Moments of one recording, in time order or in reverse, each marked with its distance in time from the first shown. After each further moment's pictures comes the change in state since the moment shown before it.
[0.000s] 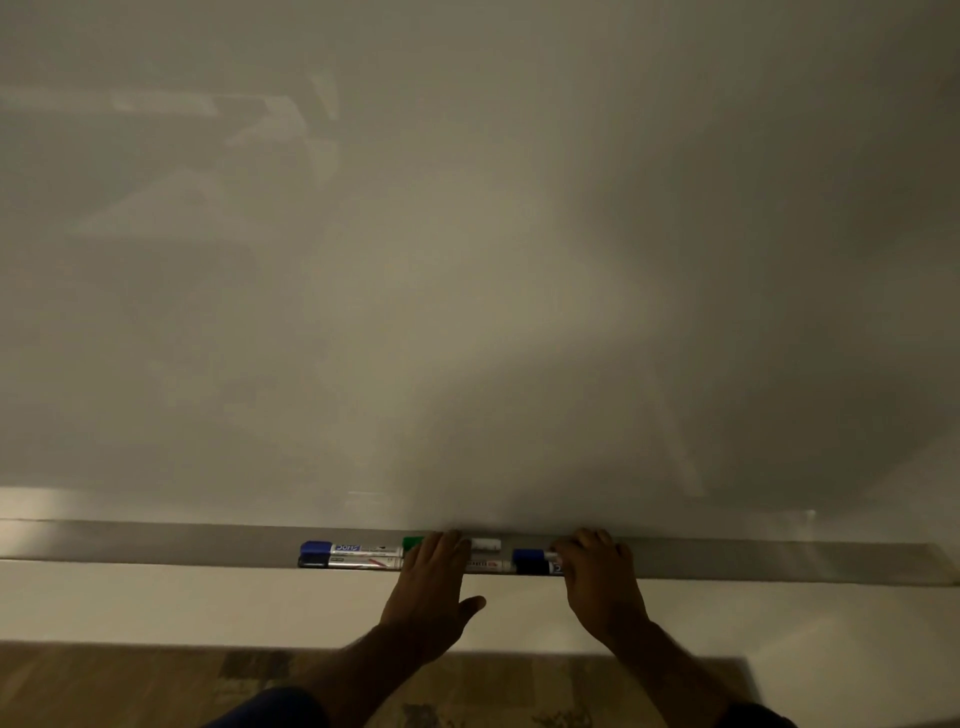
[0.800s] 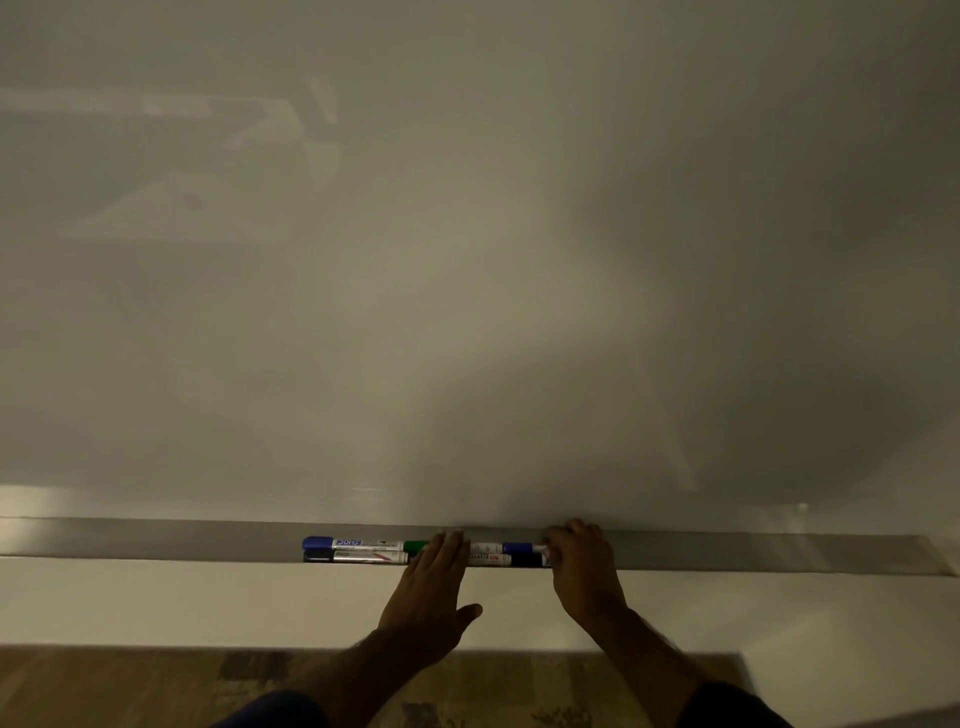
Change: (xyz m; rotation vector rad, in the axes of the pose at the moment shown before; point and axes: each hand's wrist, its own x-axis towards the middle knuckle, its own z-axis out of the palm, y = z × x) left_hand -0.014 -0.004 0.001 -0.011 -0.130 -0.006; right_hand 0.007 -0.023 0.001 0.124 0.008 0.082
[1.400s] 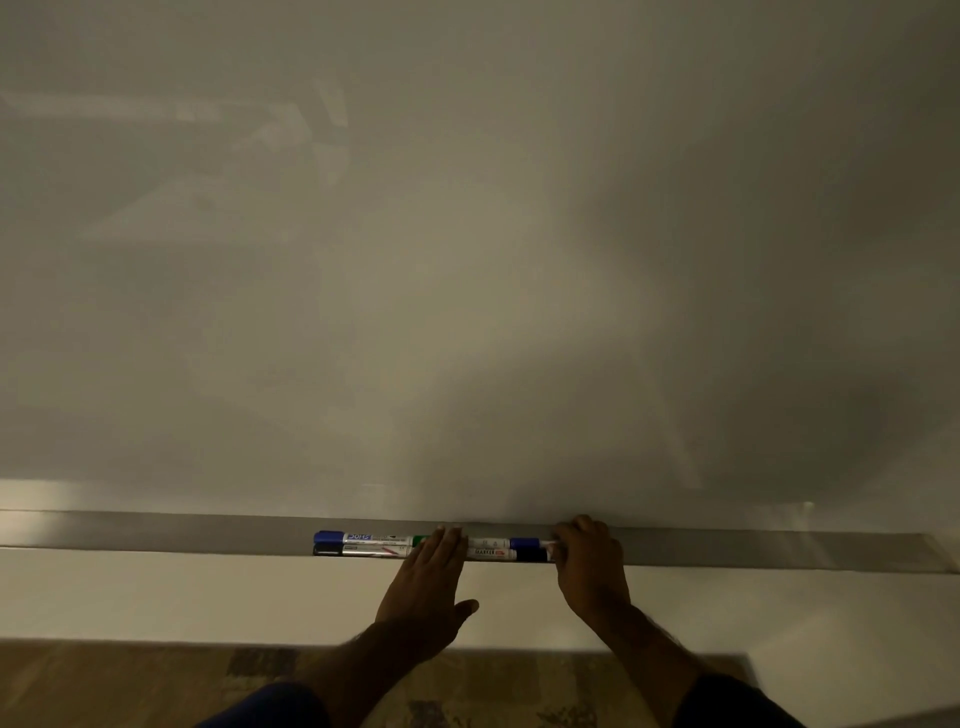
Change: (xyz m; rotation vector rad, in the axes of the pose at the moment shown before) left_hand -0.009 -0.008 -0.007 0.083 0.000 0.001; right_hand -0.008 -0.004 -0.003 0.002 0.037 0.043
